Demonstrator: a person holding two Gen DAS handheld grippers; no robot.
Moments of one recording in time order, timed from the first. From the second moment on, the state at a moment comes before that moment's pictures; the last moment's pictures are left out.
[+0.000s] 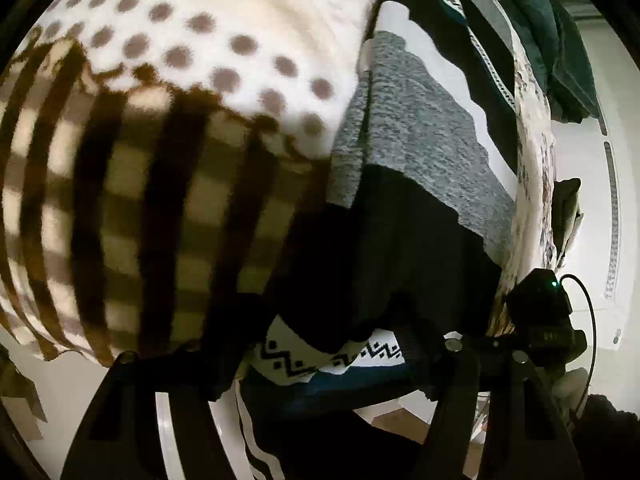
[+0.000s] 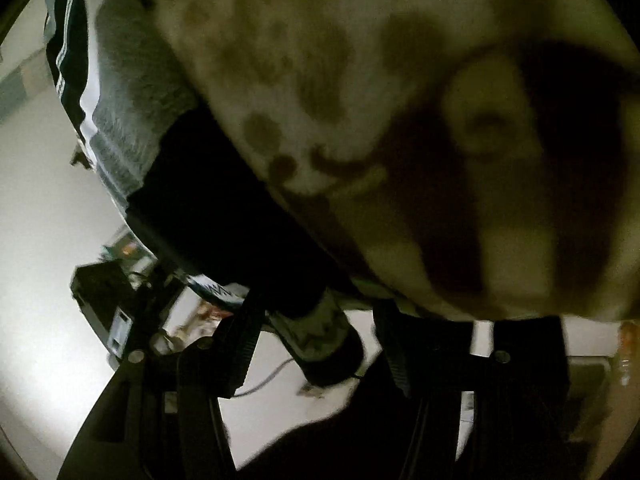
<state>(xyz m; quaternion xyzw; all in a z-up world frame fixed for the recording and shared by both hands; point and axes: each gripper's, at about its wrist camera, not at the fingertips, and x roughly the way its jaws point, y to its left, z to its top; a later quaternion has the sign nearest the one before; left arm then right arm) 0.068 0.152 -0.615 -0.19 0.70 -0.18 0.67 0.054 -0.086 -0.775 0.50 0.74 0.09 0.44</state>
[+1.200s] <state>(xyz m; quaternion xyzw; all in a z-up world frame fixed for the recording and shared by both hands) 0.233 0.106 -0.459 -0.31 0.47 -0.29 0.78 0.236 -0.183 -0.574 0.47 0.55 0.16 0.67</state>
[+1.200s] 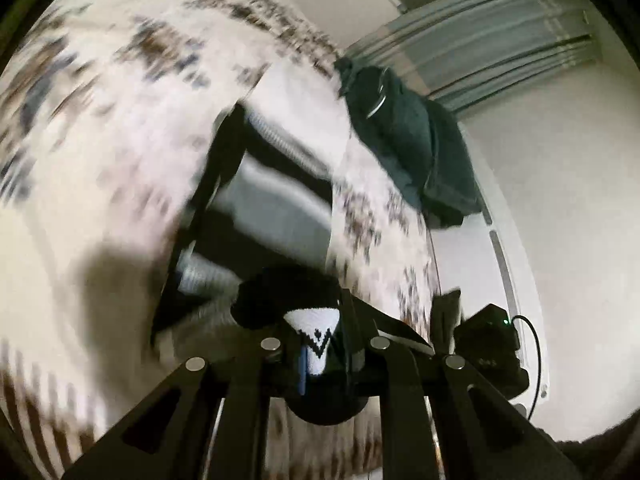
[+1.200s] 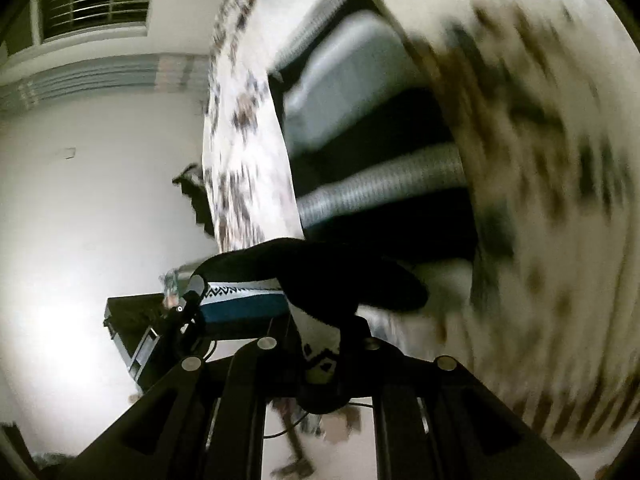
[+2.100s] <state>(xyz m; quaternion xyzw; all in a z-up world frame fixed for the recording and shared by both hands) 0.450 0.097 -0.523 -0.35 0.51 -0.23 0.75 0.479 -0.260 -0.603 0.42 0.55 0.10 0.71</state>
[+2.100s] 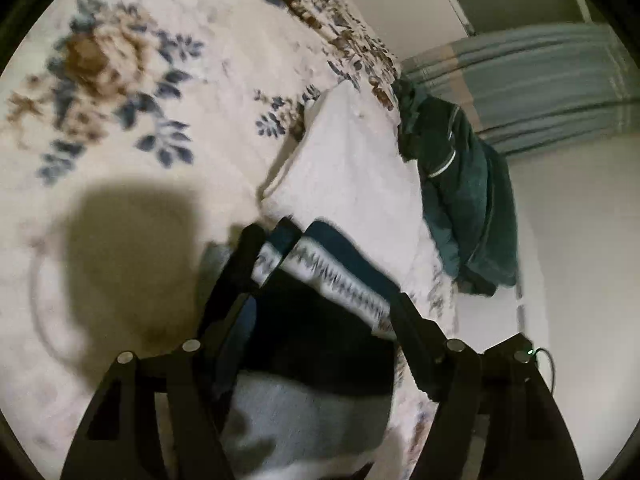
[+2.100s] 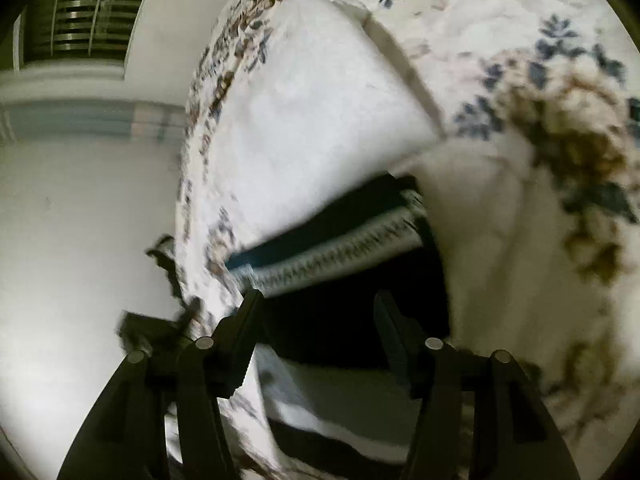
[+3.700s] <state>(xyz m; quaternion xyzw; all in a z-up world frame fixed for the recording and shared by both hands) 0.405 0.082 -0.581 -0.30 0.62 -0.17 0.70 0.234 -0.267 -0.714 0.58 0.59 0.01 0.56</state>
